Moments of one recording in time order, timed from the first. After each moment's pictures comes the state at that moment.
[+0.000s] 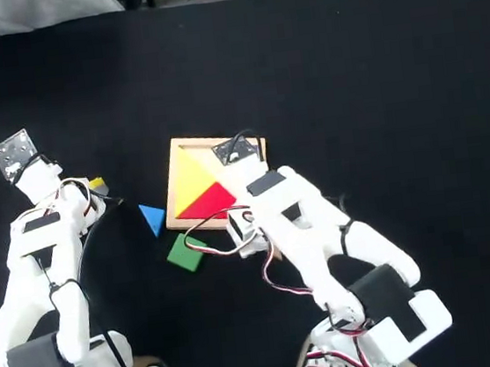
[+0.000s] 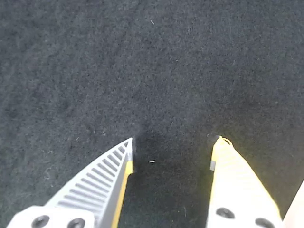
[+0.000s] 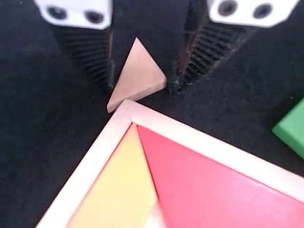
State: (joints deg) left arm -20.2 -14.9 57.1 21.8 12.7; right arm -27.4 -4.4 45.6 57.4 -7.3
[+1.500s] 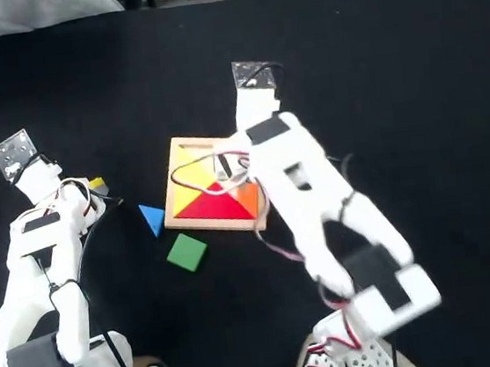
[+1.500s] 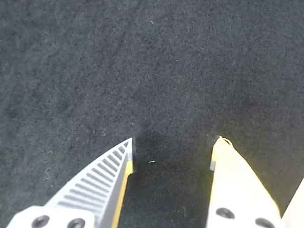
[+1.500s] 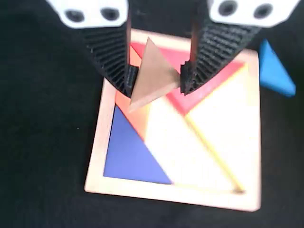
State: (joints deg) left arm -20.2 -14.9 57.1 21.8 12.7; right arm -22.2 7.3 16.5 59.7 -30.5
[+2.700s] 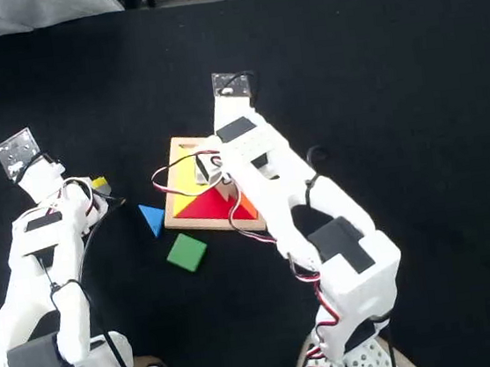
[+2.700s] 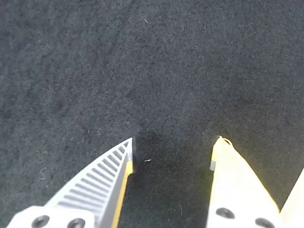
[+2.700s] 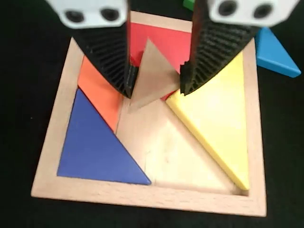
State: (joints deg) left arm -19.4 -14.9 57.1 21.8 12.7; right arm -26.3 16.9 10.8 58.6 -30.4
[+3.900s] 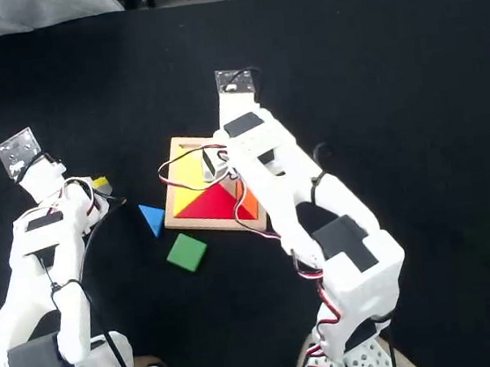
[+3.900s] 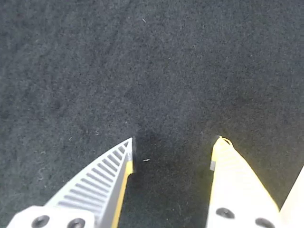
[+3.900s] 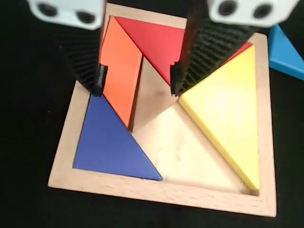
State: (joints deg) left arm -19.2 -14.9 57.1 21.8 12.7; right arm -24.4 16.8 10.4 59.4 -25.5
